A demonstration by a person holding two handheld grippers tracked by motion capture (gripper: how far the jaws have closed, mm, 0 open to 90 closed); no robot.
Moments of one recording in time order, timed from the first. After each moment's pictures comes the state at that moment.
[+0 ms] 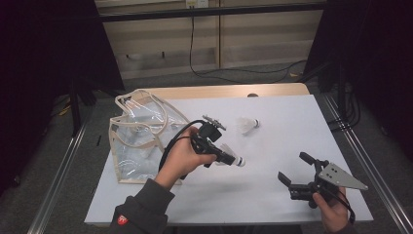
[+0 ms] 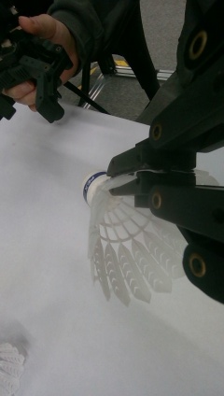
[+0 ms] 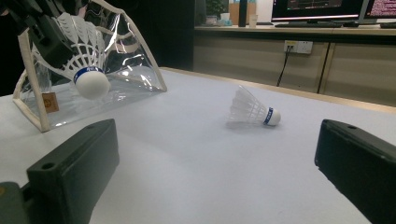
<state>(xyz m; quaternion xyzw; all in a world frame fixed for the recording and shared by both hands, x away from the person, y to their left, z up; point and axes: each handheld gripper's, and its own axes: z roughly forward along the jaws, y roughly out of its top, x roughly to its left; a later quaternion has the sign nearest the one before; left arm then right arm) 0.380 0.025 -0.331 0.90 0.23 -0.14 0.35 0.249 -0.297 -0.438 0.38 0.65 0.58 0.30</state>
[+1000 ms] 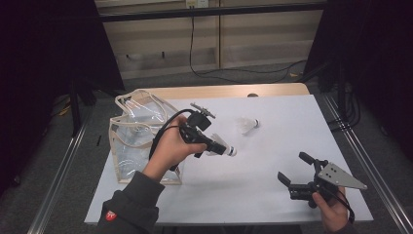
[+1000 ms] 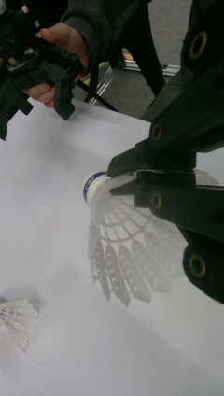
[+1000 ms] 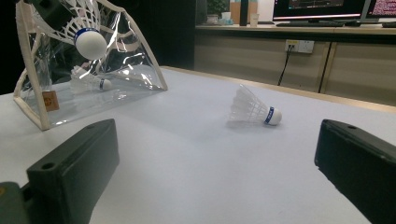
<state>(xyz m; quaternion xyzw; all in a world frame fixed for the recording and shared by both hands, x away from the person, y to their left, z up) 0.391 0.046 -0.304 0.89 0.25 -0.12 0.36 0.250 -0.297 -0.439 0.37 0.65 0.58 0.30</state>
